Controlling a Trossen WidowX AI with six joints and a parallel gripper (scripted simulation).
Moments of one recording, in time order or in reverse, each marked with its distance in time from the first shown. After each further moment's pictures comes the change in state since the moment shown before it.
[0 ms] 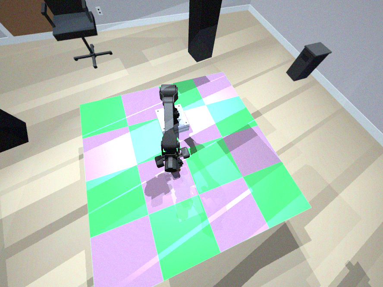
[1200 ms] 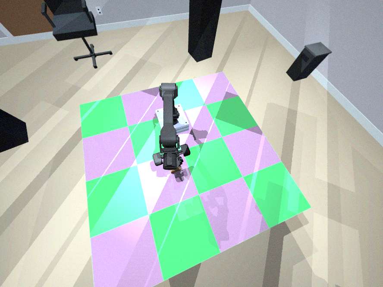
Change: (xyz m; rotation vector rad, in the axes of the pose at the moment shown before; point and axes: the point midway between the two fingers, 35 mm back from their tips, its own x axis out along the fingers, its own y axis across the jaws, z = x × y) arm -0.054 -0.002 0.006 0.003 -0.013 -0.006
